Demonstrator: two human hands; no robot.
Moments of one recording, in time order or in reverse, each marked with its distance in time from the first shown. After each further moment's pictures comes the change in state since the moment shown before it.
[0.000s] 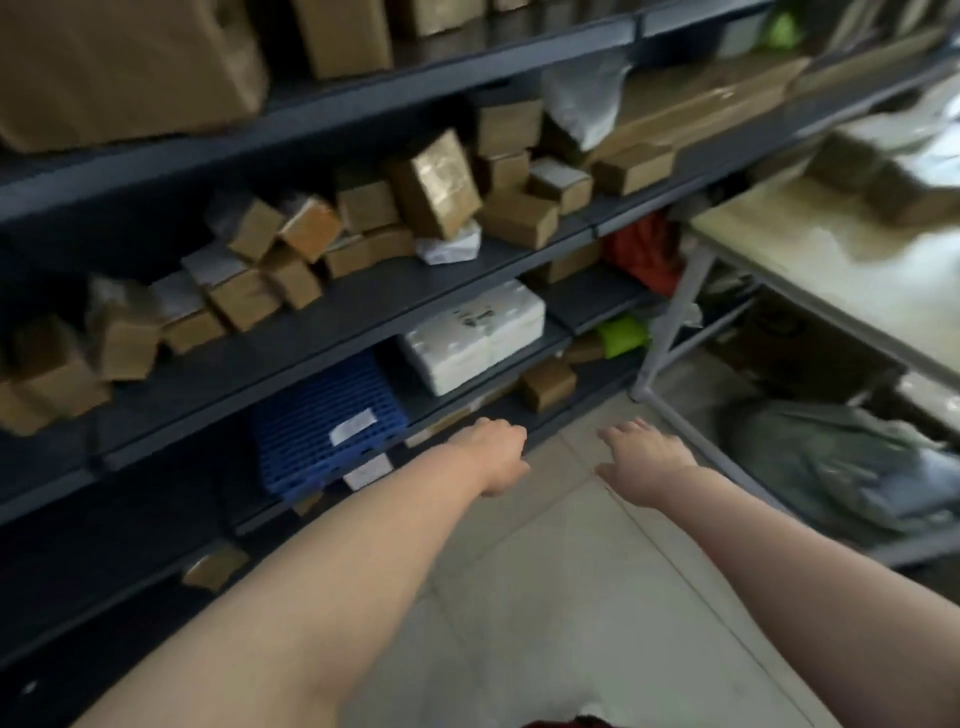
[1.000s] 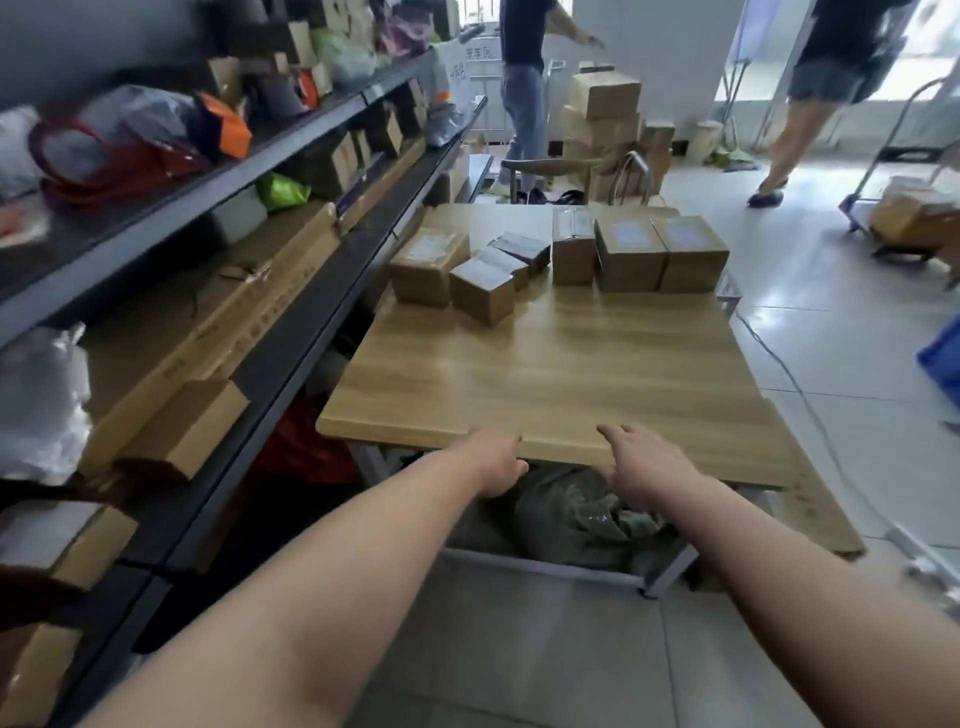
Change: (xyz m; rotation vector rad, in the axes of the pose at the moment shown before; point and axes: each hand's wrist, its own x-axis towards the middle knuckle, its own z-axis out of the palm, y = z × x) left_hand 0.394 0.417 -0.207 0.305 -0.082 0.664; right_hand 0.075 0.454 -0.121 0.420 0.230 0.762
